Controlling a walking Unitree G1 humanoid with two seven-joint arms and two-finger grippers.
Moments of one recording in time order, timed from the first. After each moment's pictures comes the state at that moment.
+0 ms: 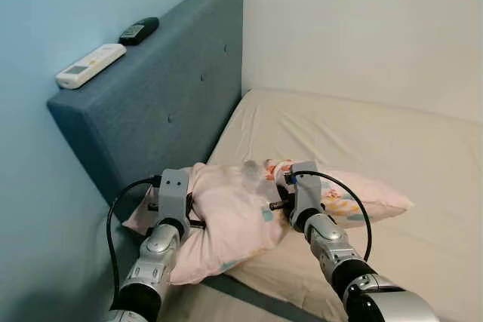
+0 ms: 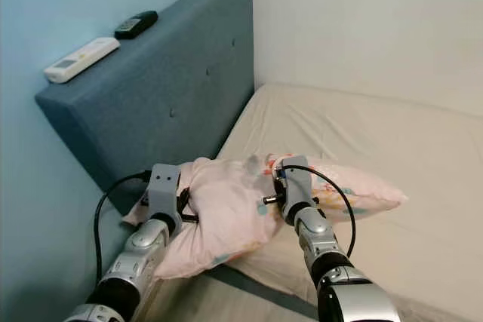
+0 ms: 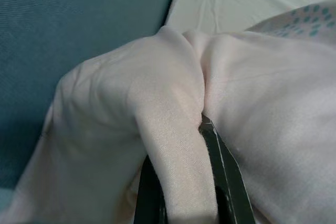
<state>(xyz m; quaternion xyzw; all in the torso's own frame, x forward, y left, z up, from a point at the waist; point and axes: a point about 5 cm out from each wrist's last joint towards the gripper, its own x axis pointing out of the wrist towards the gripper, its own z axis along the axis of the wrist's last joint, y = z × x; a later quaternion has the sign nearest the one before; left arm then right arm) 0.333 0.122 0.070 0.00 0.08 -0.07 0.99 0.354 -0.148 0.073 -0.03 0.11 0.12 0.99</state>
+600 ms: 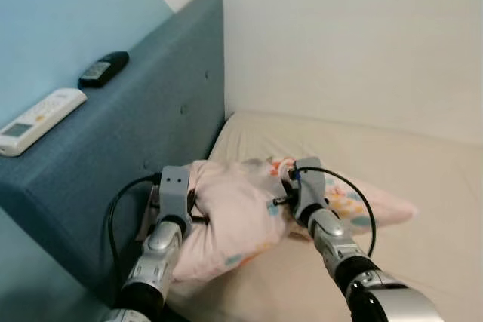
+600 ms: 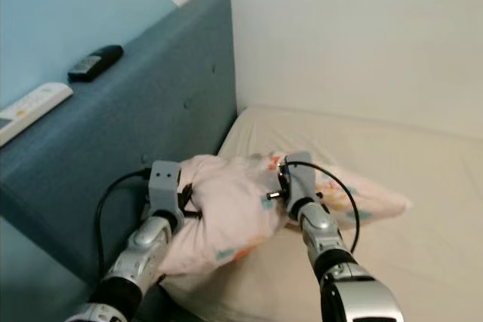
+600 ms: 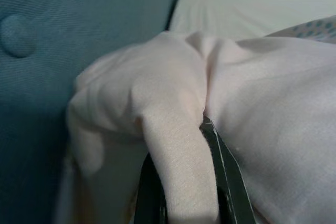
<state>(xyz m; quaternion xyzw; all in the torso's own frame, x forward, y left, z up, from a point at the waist) 0.335 0.132 0.075 0.00 0.07 -0.06 1.00 0.359 -0.134 0.081 -0.03 0.09 0.14 0.99</state>
